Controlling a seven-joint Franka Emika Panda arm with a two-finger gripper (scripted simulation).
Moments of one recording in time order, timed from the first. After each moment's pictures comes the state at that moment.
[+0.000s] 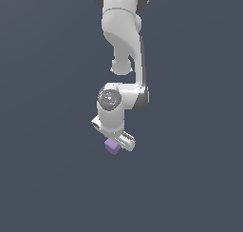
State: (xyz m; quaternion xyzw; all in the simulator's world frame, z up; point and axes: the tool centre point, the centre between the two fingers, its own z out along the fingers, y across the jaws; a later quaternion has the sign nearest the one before) arm 0.052 -0.034 0.061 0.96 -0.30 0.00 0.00
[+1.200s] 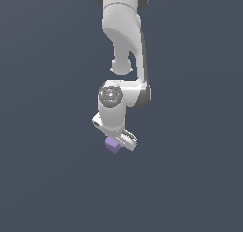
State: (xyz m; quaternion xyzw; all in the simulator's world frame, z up) arm 0.055 -0.030 0.076 0.95 -0.30 0.00 0.00
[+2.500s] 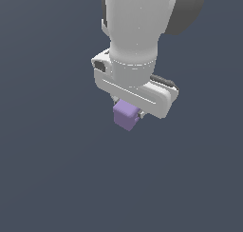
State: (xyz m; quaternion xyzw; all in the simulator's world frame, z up) arm 0.076 0.021 0.333 0.95 -0.30 0.00 0.00
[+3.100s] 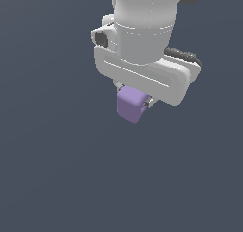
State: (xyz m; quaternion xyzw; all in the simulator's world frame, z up) arm 0.084 0.032 0.386 0.95 -0.30 0.00 0.00
